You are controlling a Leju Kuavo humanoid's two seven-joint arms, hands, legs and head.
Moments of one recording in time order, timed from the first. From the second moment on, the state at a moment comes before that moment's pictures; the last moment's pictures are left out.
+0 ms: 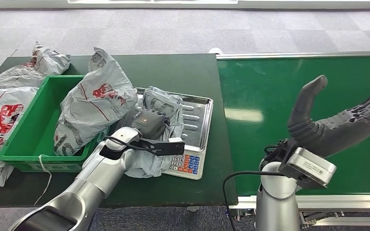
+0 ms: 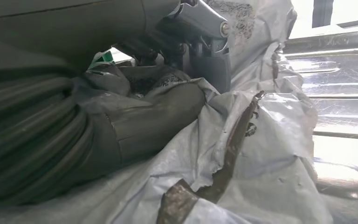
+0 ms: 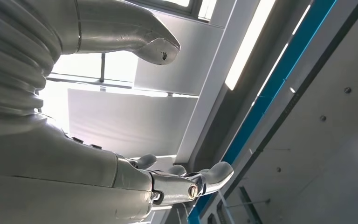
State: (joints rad) left arm -0.69 -0.16 -0.40 -0.63 -1.30 0.00 -0.18; right arm -0.28 0.35 0.02 -1.80 0.59 -0.70 -0.66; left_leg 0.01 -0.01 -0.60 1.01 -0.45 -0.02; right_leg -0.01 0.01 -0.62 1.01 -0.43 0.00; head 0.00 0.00
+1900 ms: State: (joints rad) left arm -0.71 -0.04 0.22 -0.86 -1.23 0.70 -0.07; right arm -0.25 0.35 0.02 -1.82 0.55 -0.70 -0.69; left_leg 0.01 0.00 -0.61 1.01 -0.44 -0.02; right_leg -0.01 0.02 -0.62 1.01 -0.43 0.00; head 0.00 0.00
